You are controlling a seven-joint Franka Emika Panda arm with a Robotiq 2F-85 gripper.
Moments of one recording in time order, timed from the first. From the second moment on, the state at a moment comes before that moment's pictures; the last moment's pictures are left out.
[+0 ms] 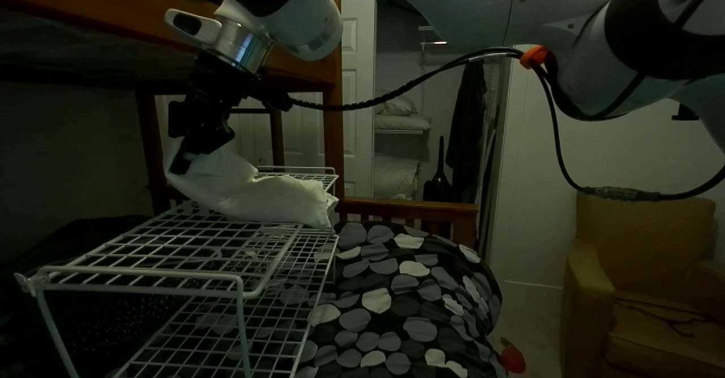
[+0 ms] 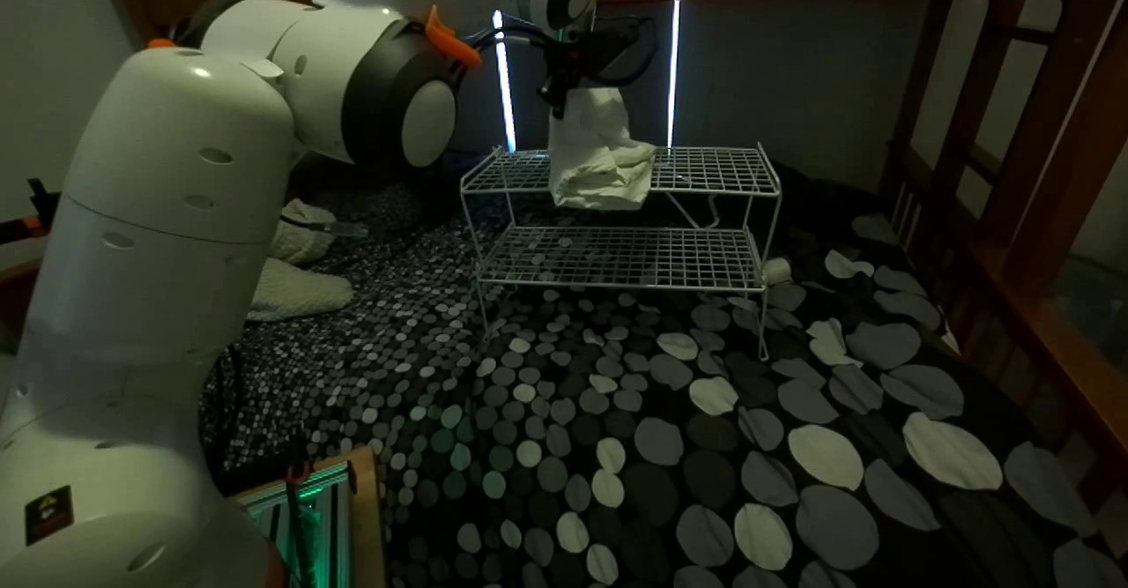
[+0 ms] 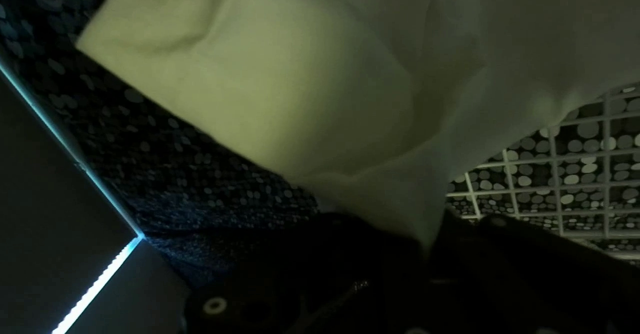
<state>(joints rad) 0.30 0.56 0.55 -1.08 0.01 1.98 -1.45</state>
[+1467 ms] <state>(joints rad) 0.27 0.40 0.58 -1.07 0.02 1.90 -1.42</state>
